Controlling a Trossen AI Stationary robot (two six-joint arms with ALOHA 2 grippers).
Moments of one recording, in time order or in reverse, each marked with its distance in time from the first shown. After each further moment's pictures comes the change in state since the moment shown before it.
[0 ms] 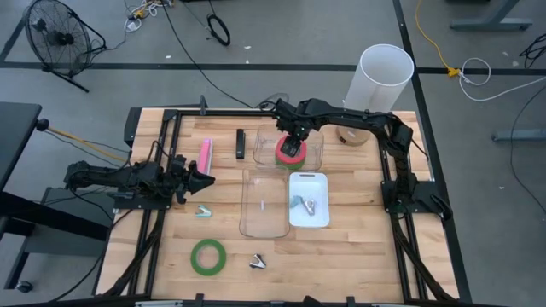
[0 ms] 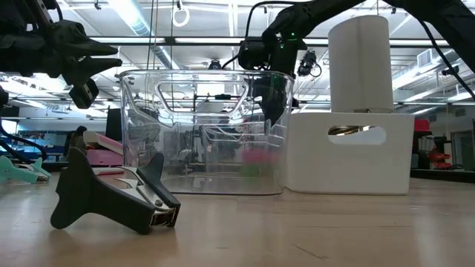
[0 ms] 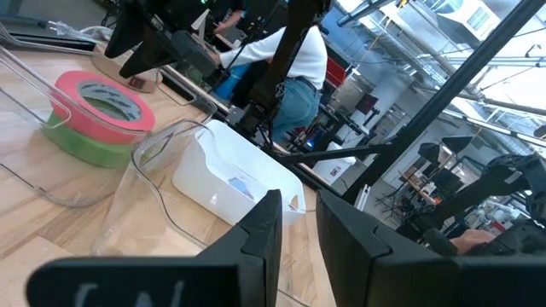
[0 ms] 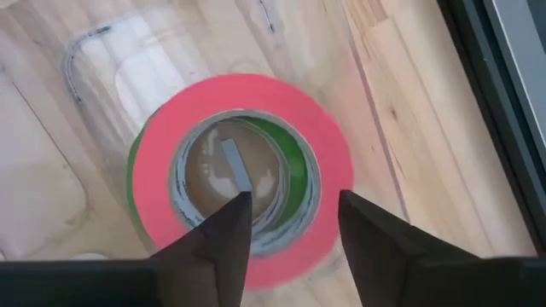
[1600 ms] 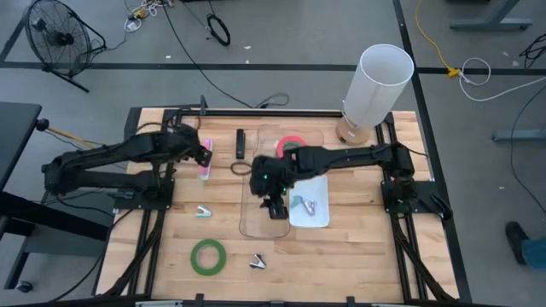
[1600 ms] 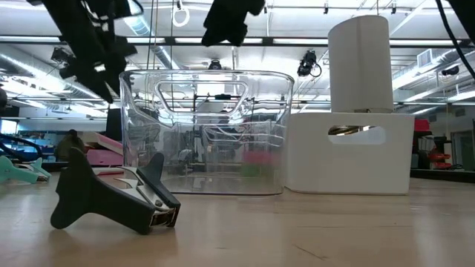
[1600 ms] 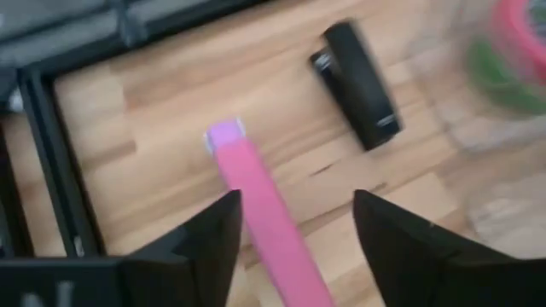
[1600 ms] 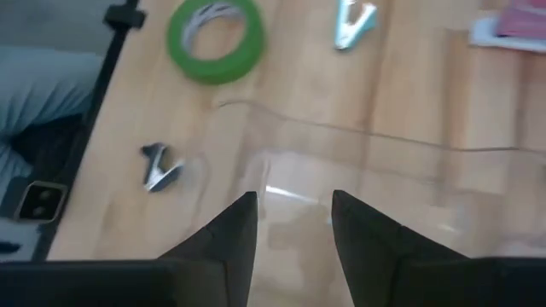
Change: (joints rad) left arm 0.443 0.843 0.734 -0.955 -0.259 -0.038; right arm 0.492 -0.005 0.228 0.103 -0.321 -0.121
